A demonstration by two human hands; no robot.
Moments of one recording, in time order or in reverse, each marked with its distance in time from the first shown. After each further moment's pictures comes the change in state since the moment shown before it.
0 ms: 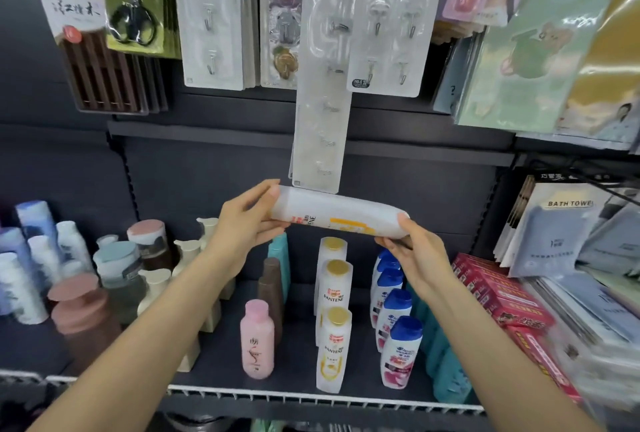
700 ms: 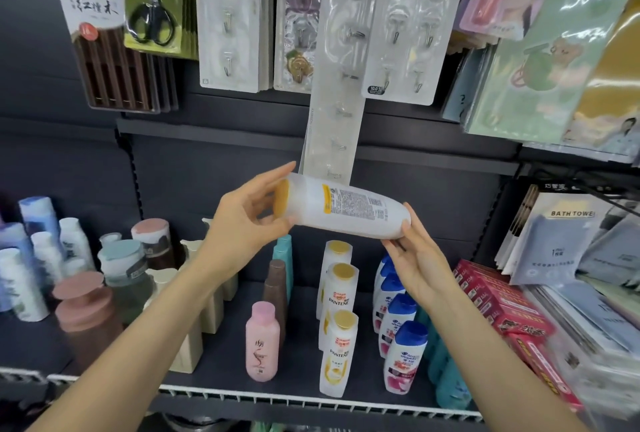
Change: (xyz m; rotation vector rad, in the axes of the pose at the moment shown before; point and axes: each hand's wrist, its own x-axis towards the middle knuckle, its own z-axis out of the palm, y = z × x) left_hand -0.022 0.014 -0.021 0.151 -0.177 0.436; right_hand -0.010 0.005 0.017 0.345 -0.172 0.011
